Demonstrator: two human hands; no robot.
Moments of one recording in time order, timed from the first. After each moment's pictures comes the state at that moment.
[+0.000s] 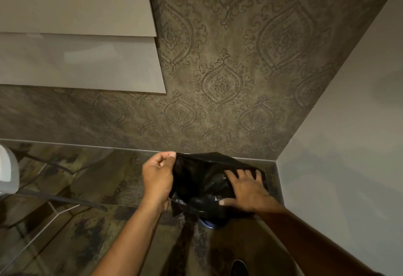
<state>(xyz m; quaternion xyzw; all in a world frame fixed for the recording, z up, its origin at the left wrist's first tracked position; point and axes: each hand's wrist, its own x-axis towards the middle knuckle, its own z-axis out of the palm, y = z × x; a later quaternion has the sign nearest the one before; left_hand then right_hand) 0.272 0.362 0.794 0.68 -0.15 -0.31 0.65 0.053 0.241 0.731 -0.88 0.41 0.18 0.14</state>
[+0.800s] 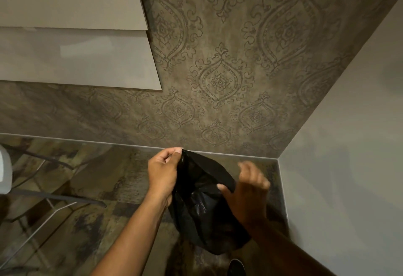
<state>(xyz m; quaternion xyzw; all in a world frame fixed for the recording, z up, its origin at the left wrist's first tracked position) 0.255 0.301 0.777 0.67 -0.12 -0.33 0.66 0.047 0.240 0.695 -0.82 0.54 -0.16 0.09</state>
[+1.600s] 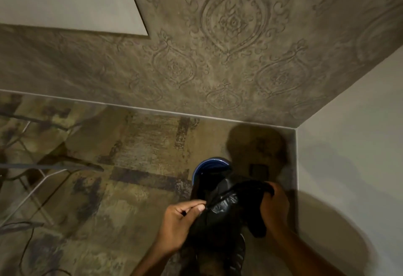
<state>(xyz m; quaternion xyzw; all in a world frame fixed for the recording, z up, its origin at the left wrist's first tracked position) 0.214 0.337 0.542 0.72 -0.25 -0.46 0.45 -0.006 0.169 0.482 -0.52 0.74 -0.13 0.39</state>
